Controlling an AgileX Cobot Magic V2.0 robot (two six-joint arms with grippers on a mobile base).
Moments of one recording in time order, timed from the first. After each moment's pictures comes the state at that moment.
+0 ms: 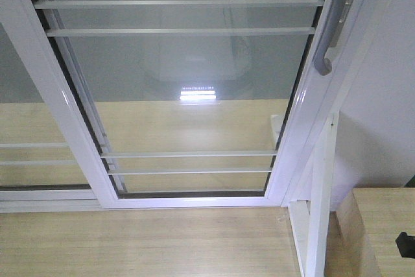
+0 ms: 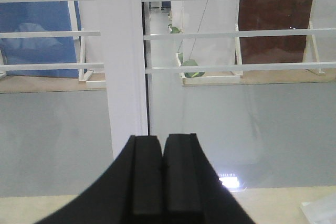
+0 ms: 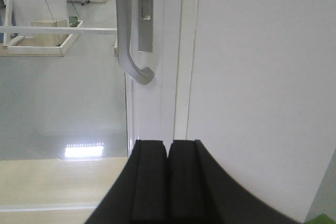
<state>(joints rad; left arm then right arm) -0.01 -0.01 0.03 0.07 0.08 -0.08 -0.05 0.01 0.03 -0.08 0.18 0.03</state>
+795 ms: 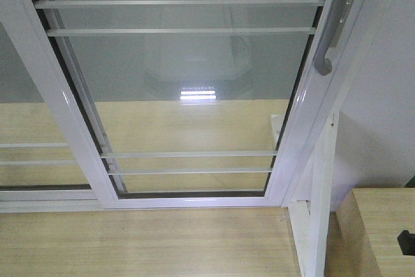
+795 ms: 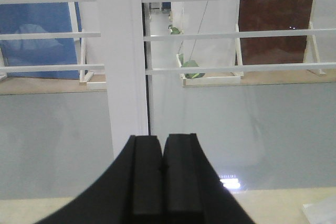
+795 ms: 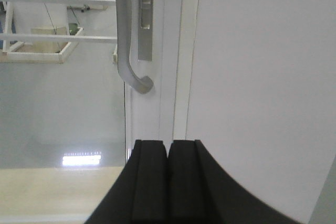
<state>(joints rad) -0.01 -0.01 0.03 0.07 0.07 -0.08 -0.05 0.01 0.03 -0.08 0.14 0.03</state>
